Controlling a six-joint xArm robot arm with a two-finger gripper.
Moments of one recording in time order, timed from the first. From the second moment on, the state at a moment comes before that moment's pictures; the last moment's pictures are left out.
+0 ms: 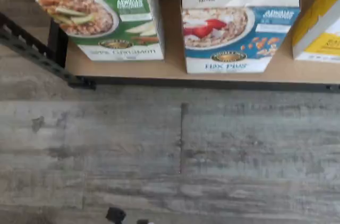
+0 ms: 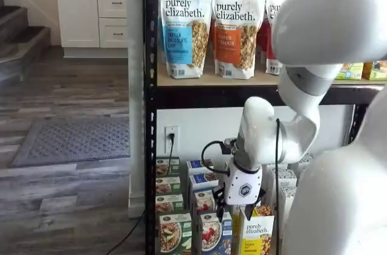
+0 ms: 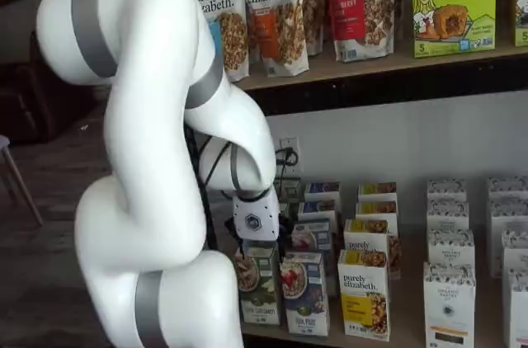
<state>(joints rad) 0.12 -0.10 -0.41 0.15 0.35 -0.01</state>
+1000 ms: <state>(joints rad) 0.11 0.13 -0.54 0.28 0.25 -0.16</state>
